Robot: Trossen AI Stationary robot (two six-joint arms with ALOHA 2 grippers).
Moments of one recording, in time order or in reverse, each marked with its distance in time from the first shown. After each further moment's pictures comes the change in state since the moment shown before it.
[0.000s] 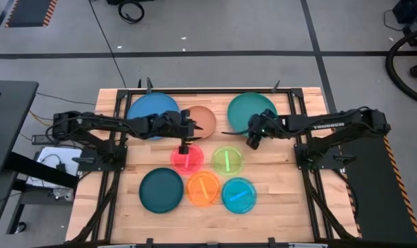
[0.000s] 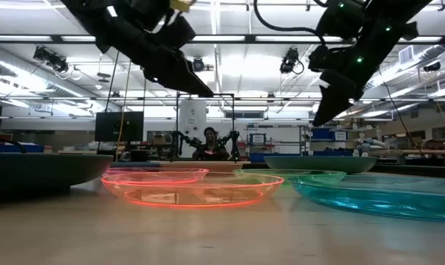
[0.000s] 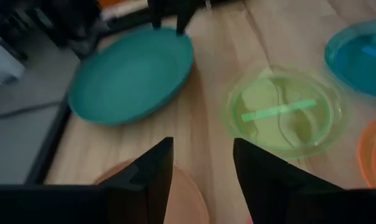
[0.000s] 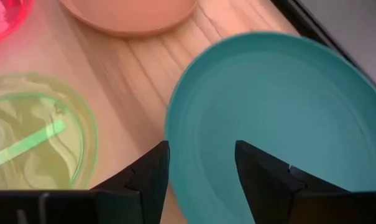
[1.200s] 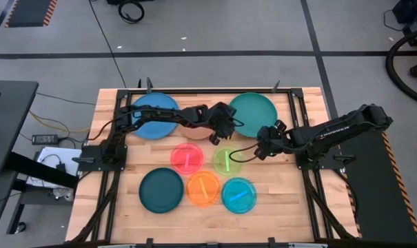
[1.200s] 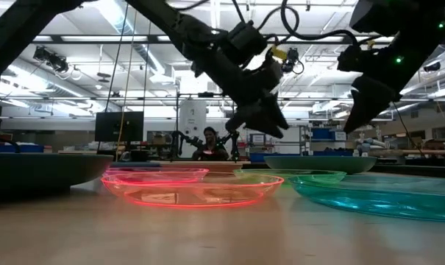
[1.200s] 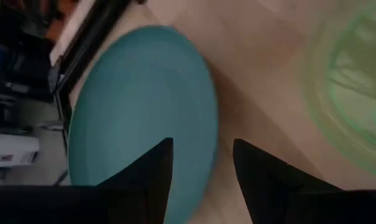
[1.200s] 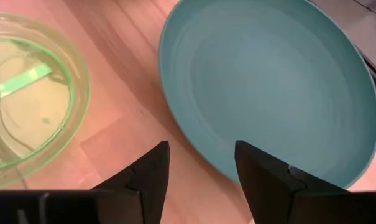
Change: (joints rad) left arm 0.055 0.684 0.754 -0.251 0.050 0.628; right arm 0.285 -0.060 -0.087 -0.198 0.246 0.347
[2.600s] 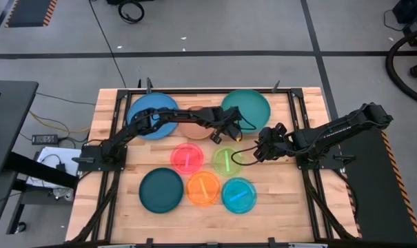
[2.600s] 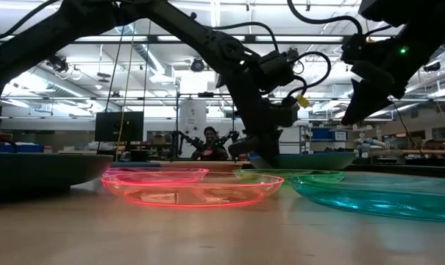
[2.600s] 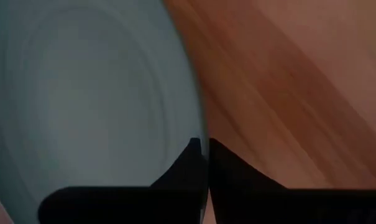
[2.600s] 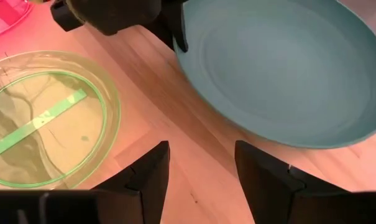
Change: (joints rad) left arm -0.013 0.272 0.373 -0.408 -0.209 0.023; right arm 0.071 -0.026 0.000 0.023 0.028 0.133
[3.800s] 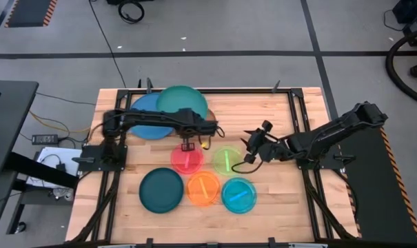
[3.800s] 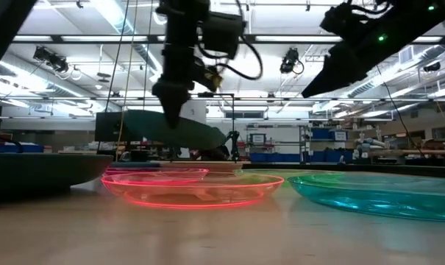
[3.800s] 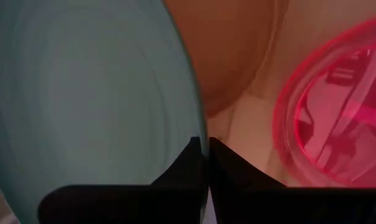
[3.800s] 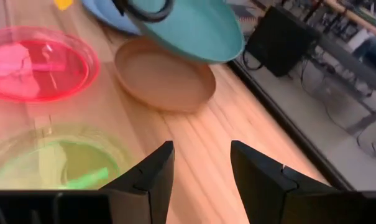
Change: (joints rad) left arm -0.095 -0.426 -0.324 -0.697 -0.280 -1.017; right arm 0.035 0.103 0.003 0.510 0.185 -0.573
